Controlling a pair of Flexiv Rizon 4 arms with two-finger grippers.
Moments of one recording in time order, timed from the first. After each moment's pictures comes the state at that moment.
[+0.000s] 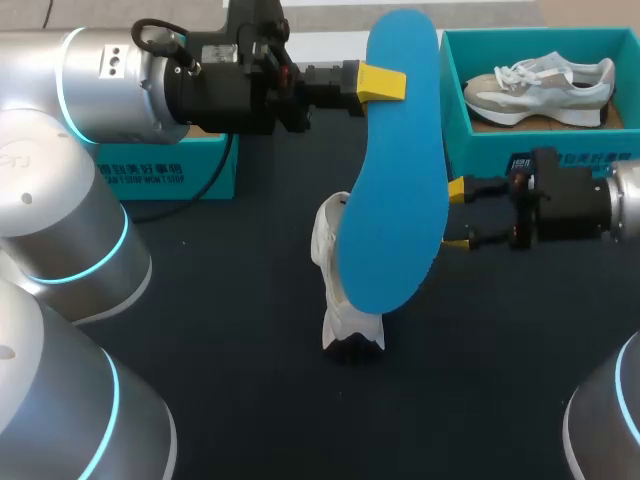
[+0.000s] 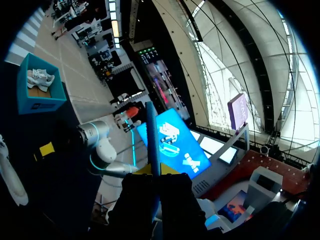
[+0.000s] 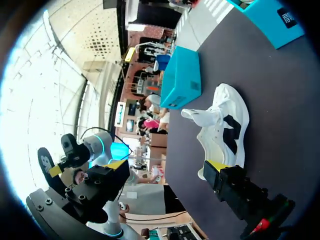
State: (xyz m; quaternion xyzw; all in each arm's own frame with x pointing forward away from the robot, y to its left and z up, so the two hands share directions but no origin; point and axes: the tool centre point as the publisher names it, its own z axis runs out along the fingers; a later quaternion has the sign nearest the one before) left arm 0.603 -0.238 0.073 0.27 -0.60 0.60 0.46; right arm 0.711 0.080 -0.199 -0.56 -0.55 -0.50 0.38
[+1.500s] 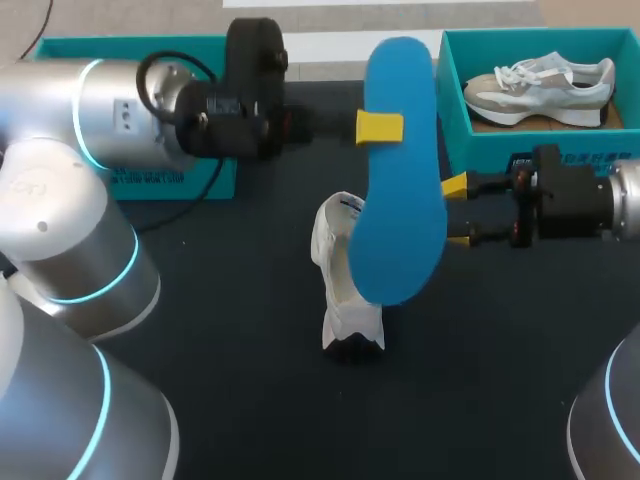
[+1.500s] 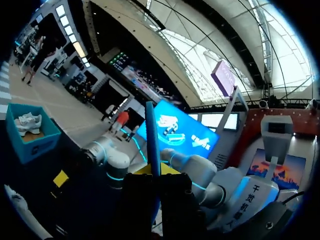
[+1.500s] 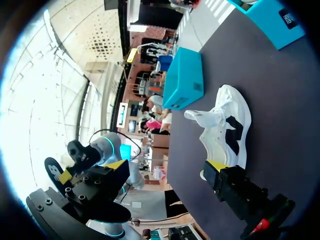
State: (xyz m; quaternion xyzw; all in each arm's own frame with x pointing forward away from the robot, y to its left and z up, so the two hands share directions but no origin) left arm 0.599 -0.238 0.033 0.12 -0.64 0.69 0.33; right arm 0.712 0.079 -0.196 -0.56 -0.54 -0.50 0.38
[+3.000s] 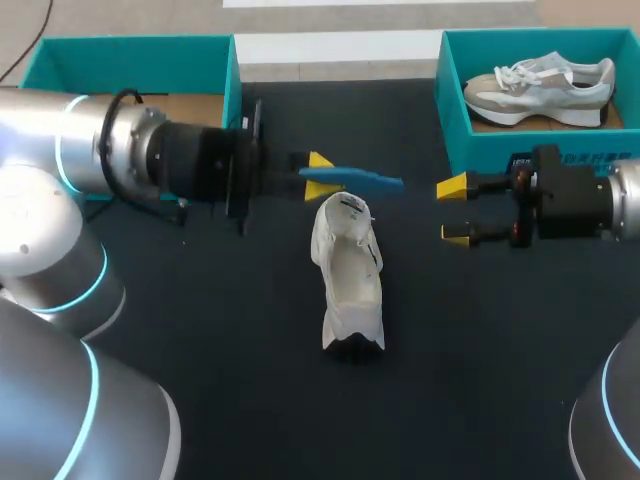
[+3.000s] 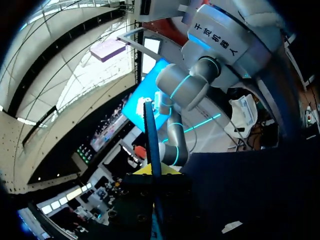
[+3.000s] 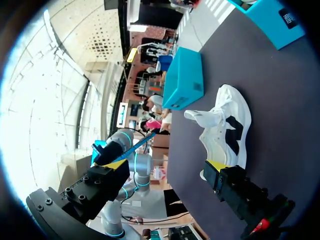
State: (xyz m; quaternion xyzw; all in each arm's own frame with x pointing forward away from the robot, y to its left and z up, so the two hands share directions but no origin) left arm 0.639 -0.196 -0.057 -0.36 -0.58 0.70 -0.21; right arm 0.713 0.079 -0.196 -0.56 -0.54 -0.50 0.38
